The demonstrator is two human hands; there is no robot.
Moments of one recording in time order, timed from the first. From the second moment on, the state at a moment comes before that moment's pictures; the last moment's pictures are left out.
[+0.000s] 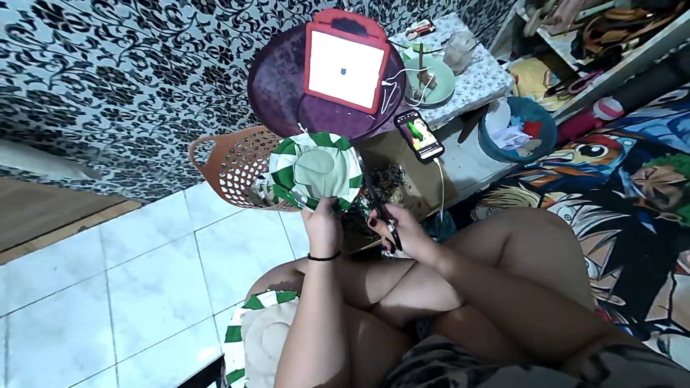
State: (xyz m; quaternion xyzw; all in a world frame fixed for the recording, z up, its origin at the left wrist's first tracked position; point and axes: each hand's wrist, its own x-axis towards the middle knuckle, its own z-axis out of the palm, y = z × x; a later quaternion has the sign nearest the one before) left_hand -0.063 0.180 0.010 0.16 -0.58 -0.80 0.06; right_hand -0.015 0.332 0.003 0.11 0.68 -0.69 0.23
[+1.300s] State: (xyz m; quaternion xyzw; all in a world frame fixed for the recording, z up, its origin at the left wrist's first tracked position) left_hand -0.077 0.156 0.002 0.16 -0.57 -0.79 0.15; right_hand -0.015 0.341 -0.003 0.02 0.70 -0.67 0.24
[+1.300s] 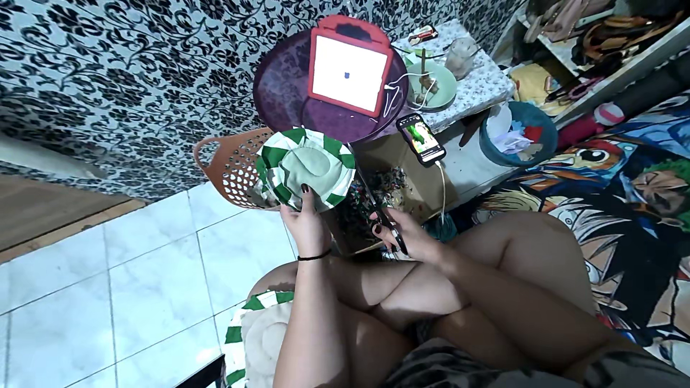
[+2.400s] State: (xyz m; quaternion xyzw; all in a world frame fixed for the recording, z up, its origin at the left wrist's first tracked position) left_hand -0.082 0.144 -0.001 0.19 -0.62 -0.74 0.17; right_hand -0.015 0.341 0.008 0.06 0.73 -0.64 0.23
